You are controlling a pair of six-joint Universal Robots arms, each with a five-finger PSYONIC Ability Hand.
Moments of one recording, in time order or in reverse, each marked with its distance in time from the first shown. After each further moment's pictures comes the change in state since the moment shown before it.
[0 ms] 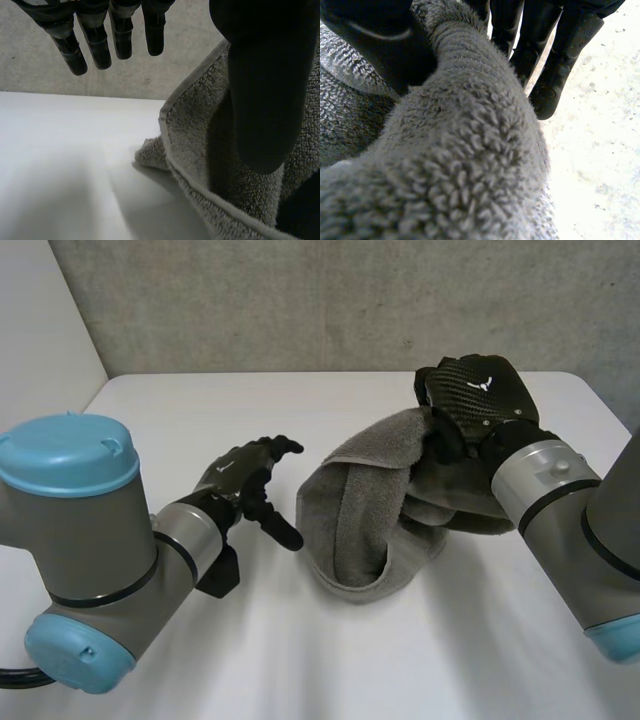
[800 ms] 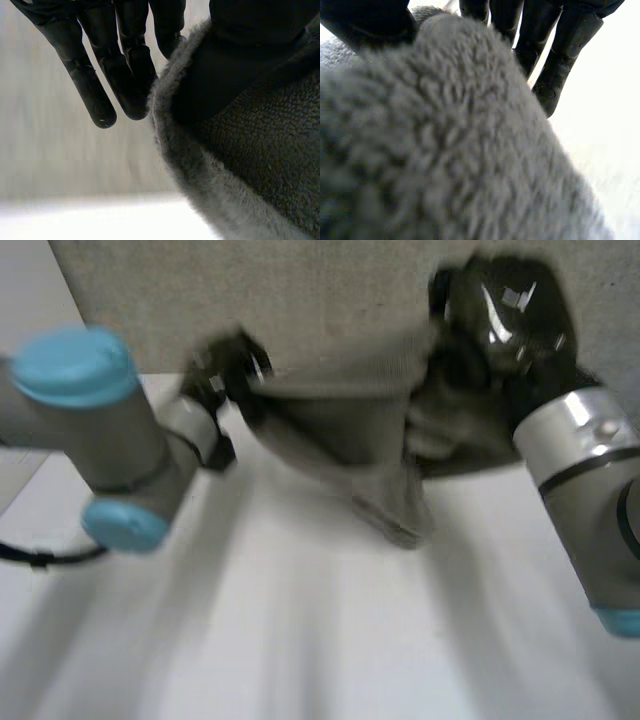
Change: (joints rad) left arm 0.091 -0.187 0.425 0.150 -0.037 0.015; right arm -0.019 -0.124 0.073 -0.371 -0.043 0.107; left_hand 0.930 0.964 0.961 0.963 0.943; right_hand 0.005 0.000 0.004 0.000 0.000
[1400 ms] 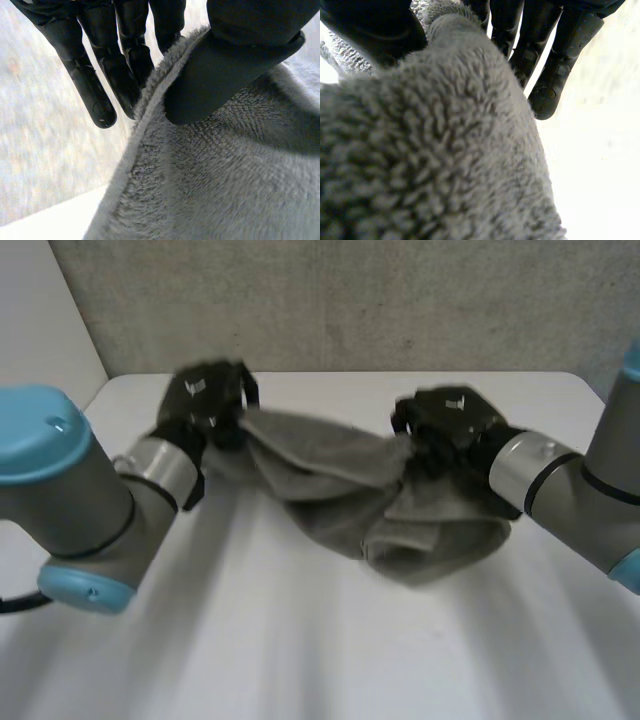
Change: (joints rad) left arm 0.020 0.165 -0.411 0.155 0.090 0.346; right arm -0.108 0.353 -0.297 0.632 -0.270 -0.082; left_hand 0.011 0.002 0.003 0.004 0.010; right_hand 0.005 0.006 0.009 0.000 0.006
